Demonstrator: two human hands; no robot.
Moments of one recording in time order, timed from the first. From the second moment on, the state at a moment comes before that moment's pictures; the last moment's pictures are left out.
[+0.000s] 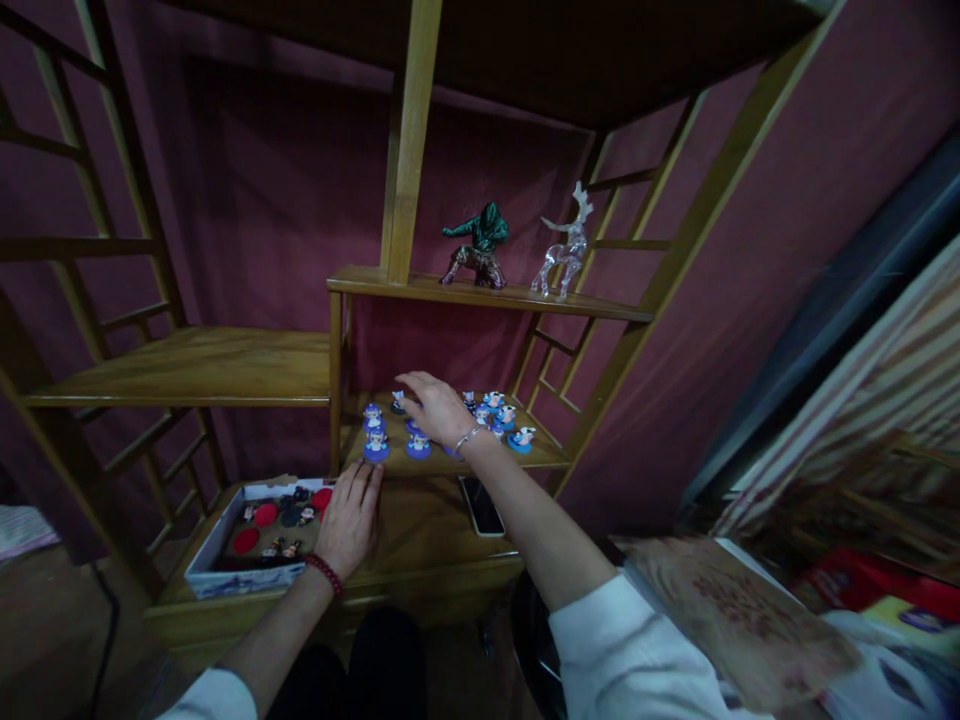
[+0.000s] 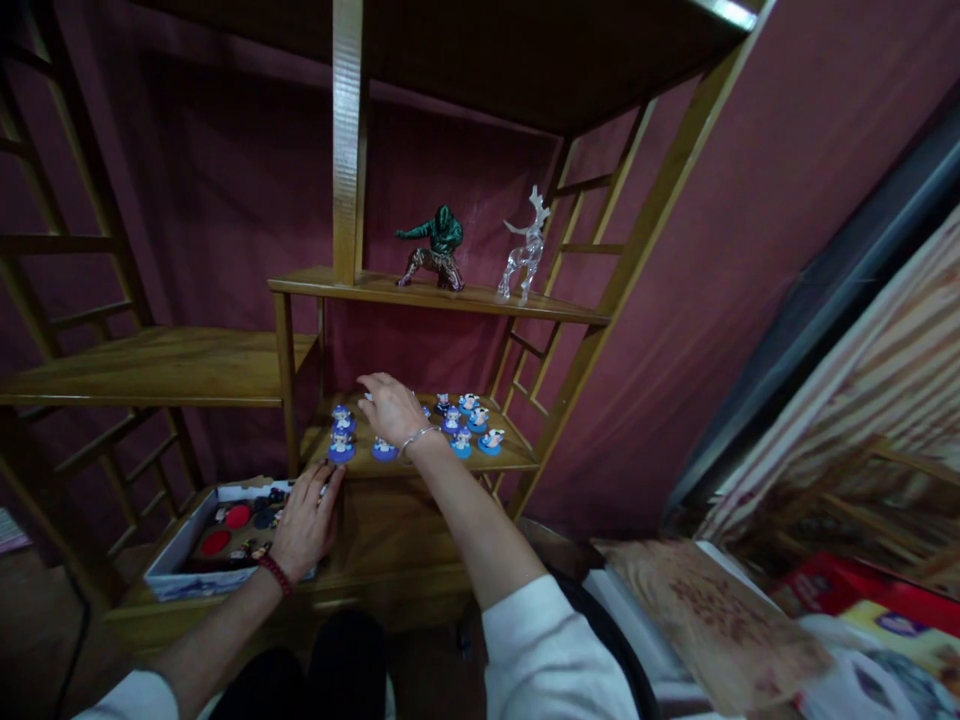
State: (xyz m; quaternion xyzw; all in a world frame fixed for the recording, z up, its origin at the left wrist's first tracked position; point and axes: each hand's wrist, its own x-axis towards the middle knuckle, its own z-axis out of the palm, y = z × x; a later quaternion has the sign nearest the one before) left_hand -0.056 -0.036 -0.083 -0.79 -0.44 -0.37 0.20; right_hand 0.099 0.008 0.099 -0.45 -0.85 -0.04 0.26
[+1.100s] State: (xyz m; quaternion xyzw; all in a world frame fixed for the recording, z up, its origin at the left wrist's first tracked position) left_hand 0.011 -0.031 -0.073 -0.83 -0.43 -0.28 0.23; right_hand 0.146 0.009 0.040 -0.49 -0.77 0.01 0.40
